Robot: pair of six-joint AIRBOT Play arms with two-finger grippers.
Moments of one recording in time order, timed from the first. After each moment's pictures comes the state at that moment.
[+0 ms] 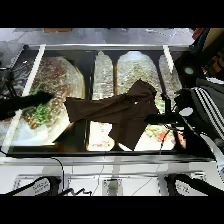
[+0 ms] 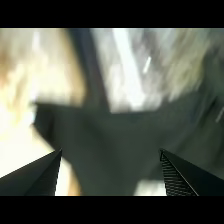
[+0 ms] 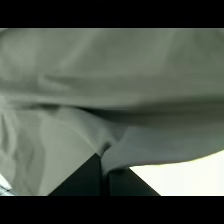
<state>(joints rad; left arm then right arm) 0.46 -1.29 0.99 0.55 -1.09 -0.66 -0.05 -1.25 0.72 -0.76 0.88 0.98</state>
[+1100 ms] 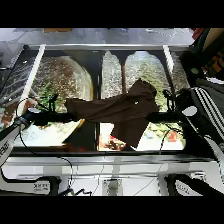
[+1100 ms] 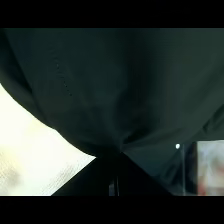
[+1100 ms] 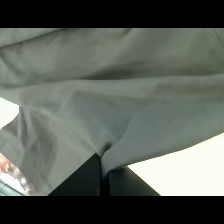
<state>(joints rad) 0.19 -1.53 0.87 0.62 -0.92 -0.71 -0.05 -1.18 0.75 -0.79 0.92 0.99</state>
